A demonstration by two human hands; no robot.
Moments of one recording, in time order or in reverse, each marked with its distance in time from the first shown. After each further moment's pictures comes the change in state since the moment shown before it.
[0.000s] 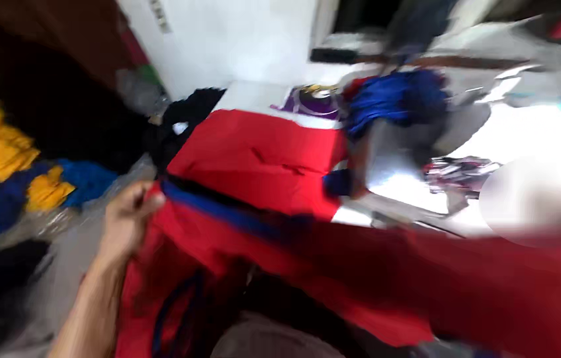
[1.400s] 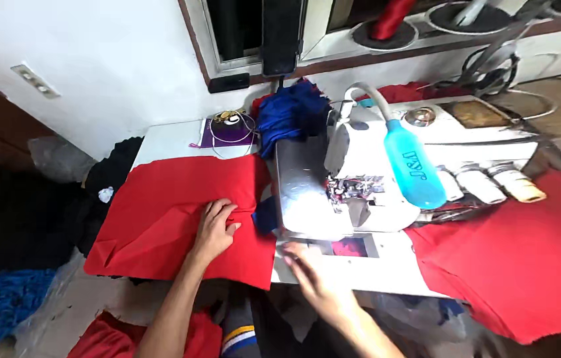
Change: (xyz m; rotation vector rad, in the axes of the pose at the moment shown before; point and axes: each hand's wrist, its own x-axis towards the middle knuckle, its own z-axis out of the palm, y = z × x) left_hand 0.100 -0.080 0.320 0.546 -0.706 0.362; right_hand 0.041 0.191 0.069 -0.583 0.041 -0.189
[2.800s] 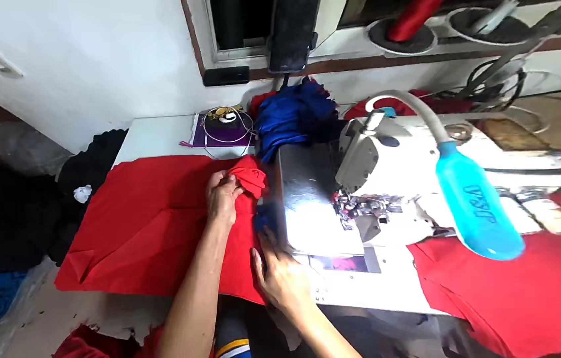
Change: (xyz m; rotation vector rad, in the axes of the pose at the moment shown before) left_hand 0.090 0.053 0.006 -1.378 0.426 -0.493; right_hand 0.038 -0.010 0.077 -0.571 0.202 0.038
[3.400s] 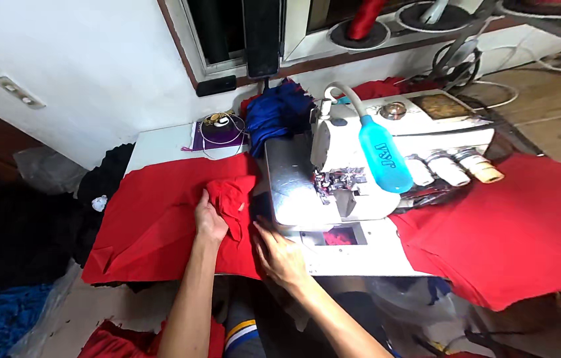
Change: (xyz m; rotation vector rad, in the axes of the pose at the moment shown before) left_hand -0.053 0.009 -0.041 -0.289 0.042 -0.258; right_hand -0.006 0.011 0.000 0.276 0.177 -0.108
